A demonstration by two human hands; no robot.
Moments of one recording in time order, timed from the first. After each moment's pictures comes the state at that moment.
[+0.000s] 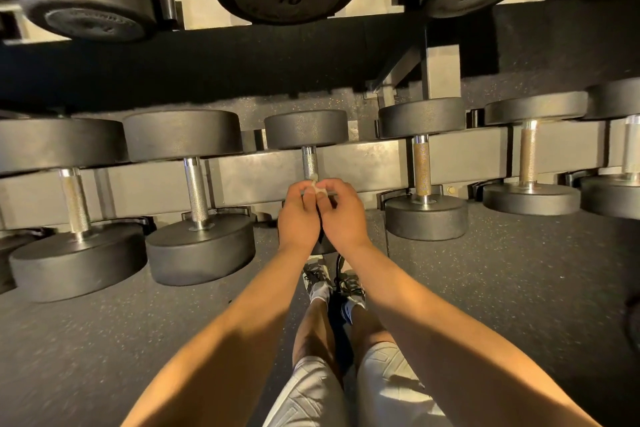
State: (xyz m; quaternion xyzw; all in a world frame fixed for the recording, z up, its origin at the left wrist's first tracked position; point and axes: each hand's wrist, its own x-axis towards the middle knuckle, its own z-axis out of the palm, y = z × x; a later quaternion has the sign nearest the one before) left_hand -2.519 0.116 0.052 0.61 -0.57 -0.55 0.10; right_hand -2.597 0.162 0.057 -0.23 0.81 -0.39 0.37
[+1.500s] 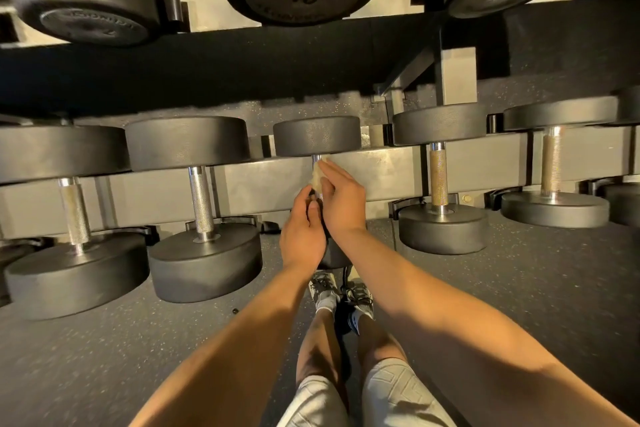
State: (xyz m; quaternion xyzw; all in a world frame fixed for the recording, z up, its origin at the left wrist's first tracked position) left_hand -2.505 0.116 0.031 0.62 -0.59 -0.52 0.05; right_hand -2.600 0.117 0.029 -0.28 0.82 -0.39 0.32
